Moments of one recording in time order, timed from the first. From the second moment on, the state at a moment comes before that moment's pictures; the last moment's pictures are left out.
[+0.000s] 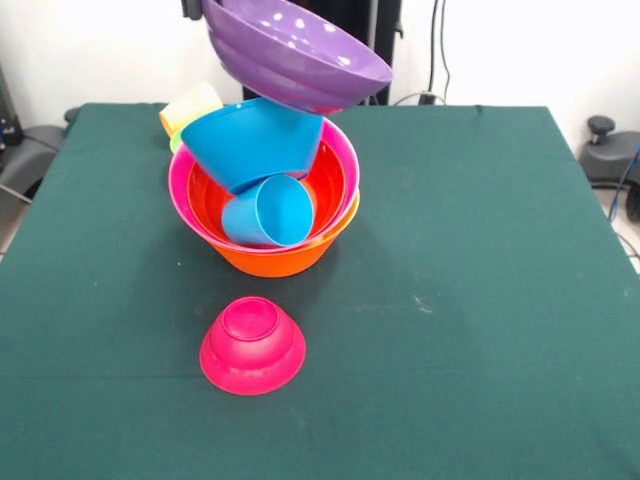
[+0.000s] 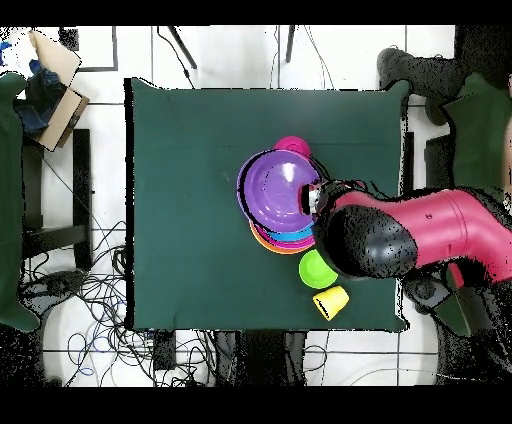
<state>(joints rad) -1.21 -0.99 1.19 1.92 -0.59 0.74 1.91</state>
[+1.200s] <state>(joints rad) -1.20 -0.88 1.19 1.92 -0.69 0.71 1.91</state>
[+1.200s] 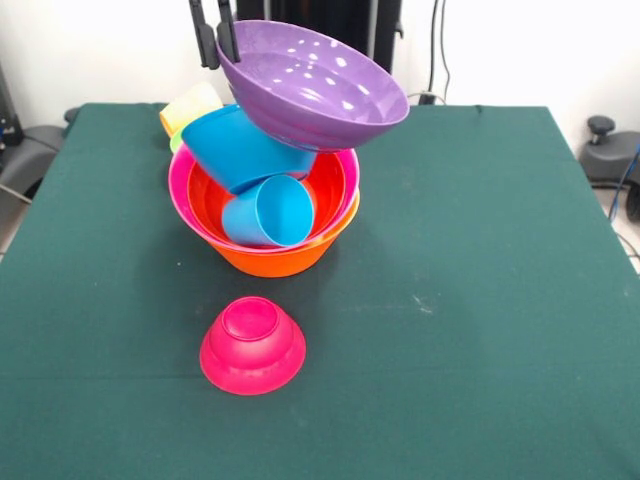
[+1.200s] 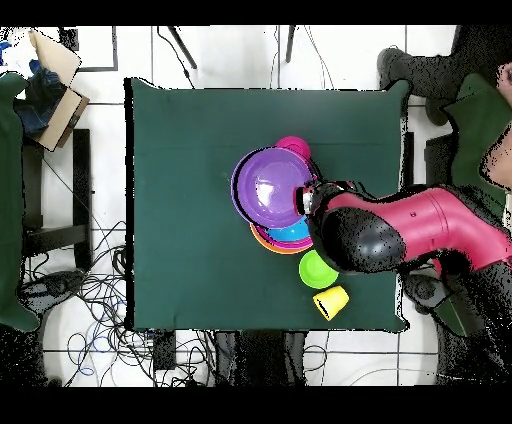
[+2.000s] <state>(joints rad) -1.20 -0.88 1.19 1.92 -0.70 0.71 1.91</state>
